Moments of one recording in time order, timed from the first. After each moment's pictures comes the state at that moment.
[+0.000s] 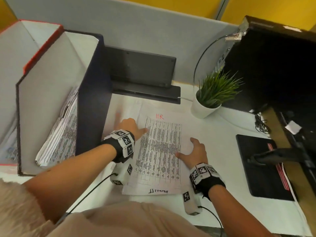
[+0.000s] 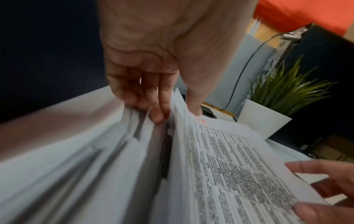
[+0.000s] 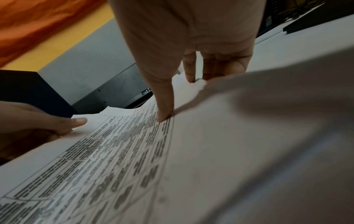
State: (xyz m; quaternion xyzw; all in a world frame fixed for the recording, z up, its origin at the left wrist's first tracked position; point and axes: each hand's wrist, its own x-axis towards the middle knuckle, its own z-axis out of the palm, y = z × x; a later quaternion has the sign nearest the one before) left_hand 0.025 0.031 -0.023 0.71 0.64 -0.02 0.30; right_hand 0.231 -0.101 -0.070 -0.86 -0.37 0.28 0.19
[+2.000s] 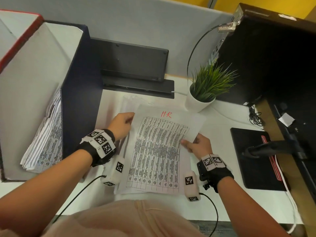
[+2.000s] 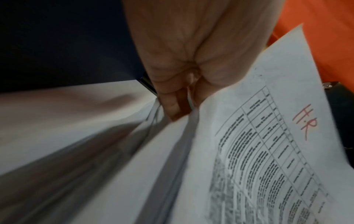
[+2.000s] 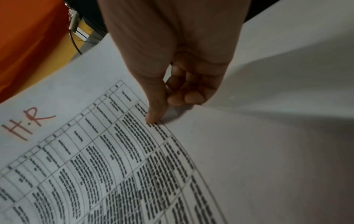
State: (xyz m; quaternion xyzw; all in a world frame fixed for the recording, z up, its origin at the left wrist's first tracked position) left_hand 0.012 0.030 -0.018 0.69 0.49 0.18 0.50; right_hand 0.261 -0.102 -0.054 -0.77 -0.29 0.39 0.42
